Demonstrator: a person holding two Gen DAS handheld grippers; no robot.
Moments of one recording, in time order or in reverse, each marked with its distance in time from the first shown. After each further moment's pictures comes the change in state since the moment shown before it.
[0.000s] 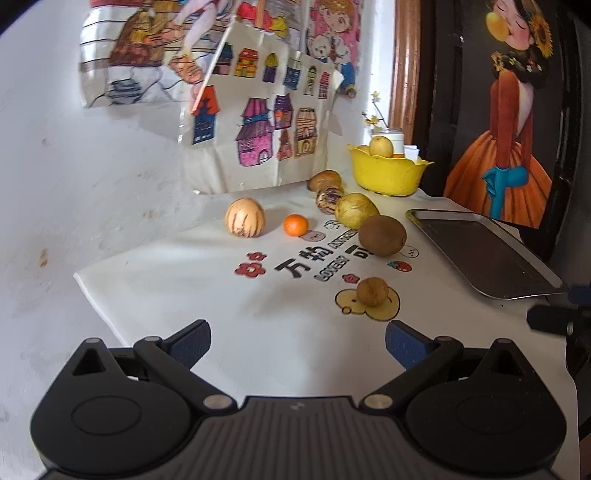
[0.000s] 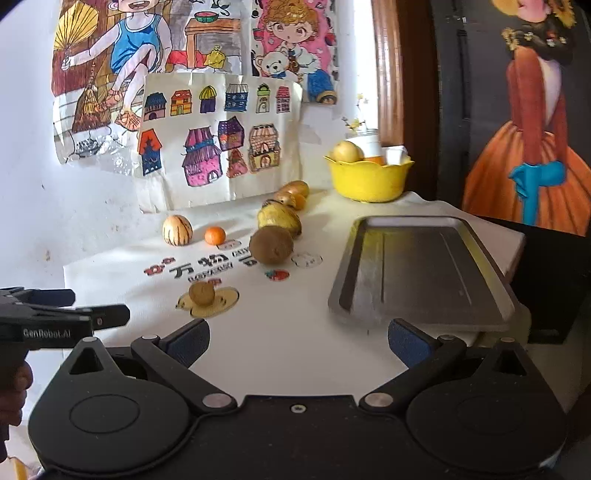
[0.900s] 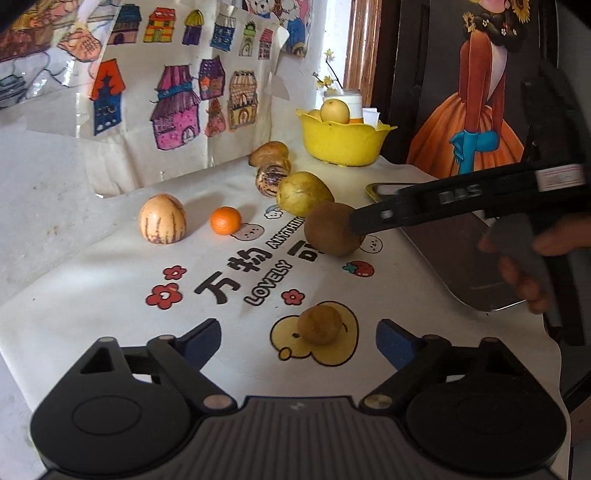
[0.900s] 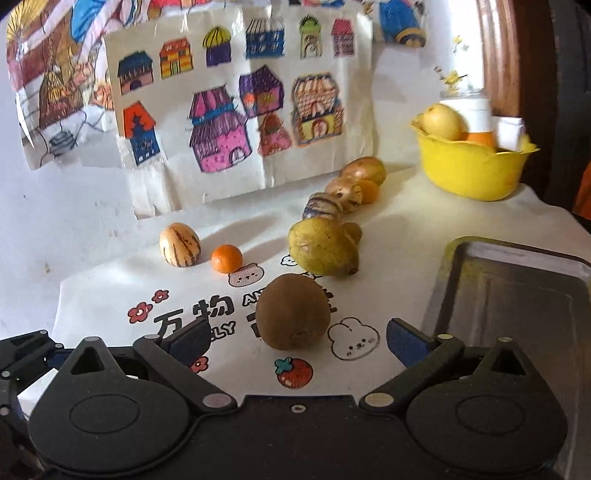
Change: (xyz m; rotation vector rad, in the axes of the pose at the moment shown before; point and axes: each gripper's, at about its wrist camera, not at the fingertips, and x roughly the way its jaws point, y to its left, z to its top) left arm 0.072 -0.033 0.037 0.060 0.143 -0.133; right arm 0.183 -0.025 0.100 -0.079 0.221 0.296
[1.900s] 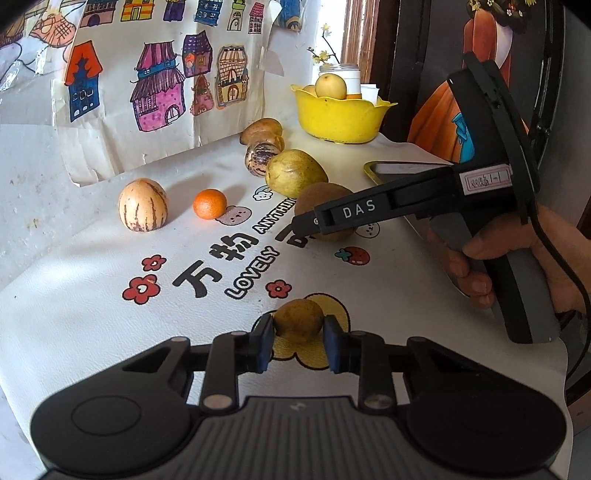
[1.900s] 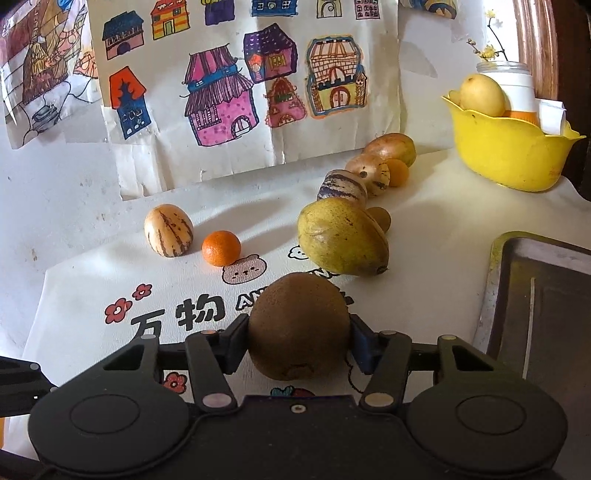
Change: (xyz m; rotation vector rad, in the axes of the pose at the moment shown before) left arm 0.021 -0.009 0.007 0.003 0.072 0.004; right arm 0.058 -0.003 0.003 -0.015 0.043 0.057
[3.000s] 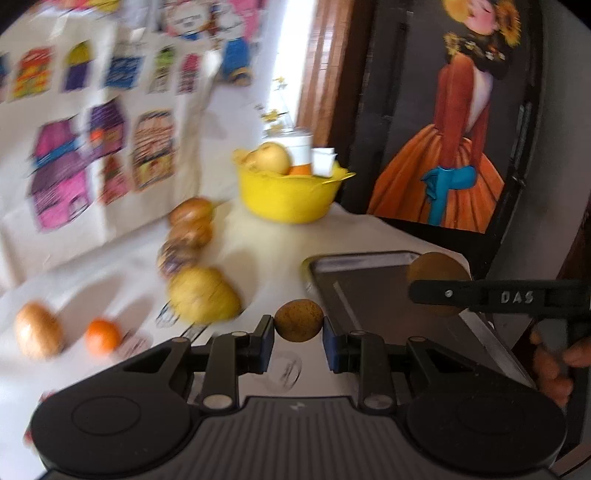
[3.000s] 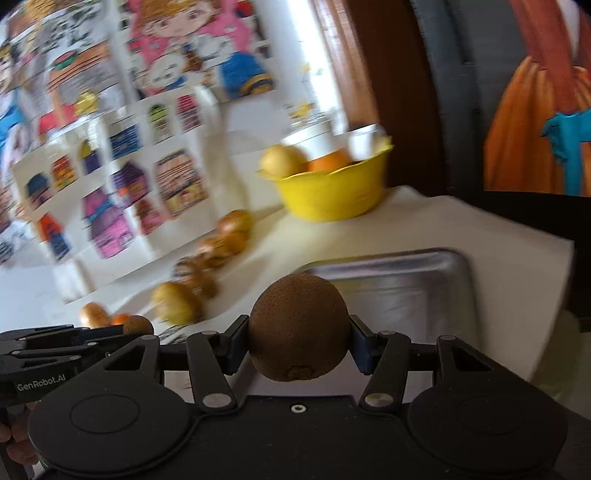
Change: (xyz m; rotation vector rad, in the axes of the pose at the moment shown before) left arm 0.058 -0.065 0.096 0.013 -0.172 -0.105; right arm -0.127 -0.138 -0.022 0.253 -0.189 -0.172
